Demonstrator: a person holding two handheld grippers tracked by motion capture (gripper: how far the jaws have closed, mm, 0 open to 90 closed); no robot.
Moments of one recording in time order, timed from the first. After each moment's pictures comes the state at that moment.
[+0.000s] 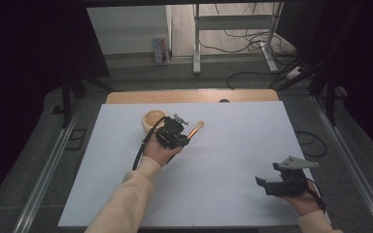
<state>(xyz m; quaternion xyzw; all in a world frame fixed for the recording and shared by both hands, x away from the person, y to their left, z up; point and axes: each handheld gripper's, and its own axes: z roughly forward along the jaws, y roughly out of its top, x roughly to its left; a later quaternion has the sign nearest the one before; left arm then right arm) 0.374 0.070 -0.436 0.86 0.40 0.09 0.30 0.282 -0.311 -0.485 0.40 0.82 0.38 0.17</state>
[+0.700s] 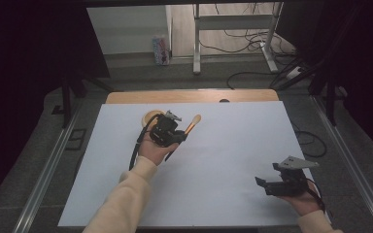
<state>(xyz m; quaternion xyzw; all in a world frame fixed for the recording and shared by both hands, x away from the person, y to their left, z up) 0.370 0.088 -0.424 0.84 0.40 0.09 0.34 0.282 -0.310 -0.485 0.40 0.82 0.37 0.17</state>
